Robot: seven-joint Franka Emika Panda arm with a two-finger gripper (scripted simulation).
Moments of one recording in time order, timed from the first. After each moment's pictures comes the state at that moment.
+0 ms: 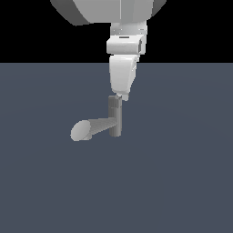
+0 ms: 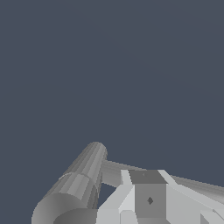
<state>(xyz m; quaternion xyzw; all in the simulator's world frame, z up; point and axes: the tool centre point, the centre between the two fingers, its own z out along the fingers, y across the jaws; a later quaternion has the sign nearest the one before) -0.056 -0.029 0.197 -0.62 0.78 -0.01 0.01</state>
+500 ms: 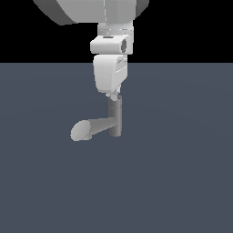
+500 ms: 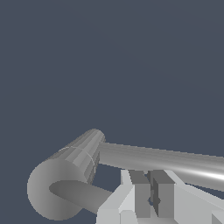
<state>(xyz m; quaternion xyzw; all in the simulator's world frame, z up) -0.053 0.002 0.197 -0.61 0.79 -0.01 0.01</state>
